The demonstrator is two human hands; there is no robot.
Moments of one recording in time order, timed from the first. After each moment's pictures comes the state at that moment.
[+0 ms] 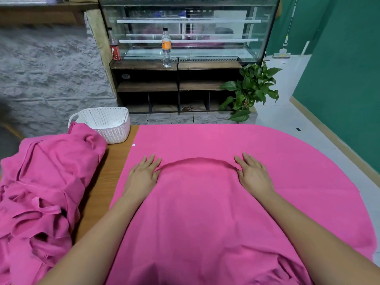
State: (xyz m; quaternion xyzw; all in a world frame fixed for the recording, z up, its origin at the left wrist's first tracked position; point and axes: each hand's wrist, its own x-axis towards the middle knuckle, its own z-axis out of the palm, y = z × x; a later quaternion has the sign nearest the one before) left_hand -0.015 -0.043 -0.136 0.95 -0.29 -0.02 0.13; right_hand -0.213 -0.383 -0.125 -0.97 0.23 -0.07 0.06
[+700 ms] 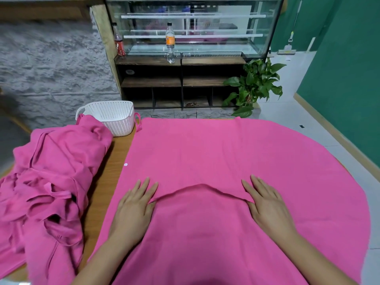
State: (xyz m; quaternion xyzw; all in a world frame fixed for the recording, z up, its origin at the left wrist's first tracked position) left_hand -0.133 0.039 -0.154 0.94 -0.30 0.01 0.14; right_hand -0.332 -0.329 -0.149 -0.97 0.18 -0.12 0.04
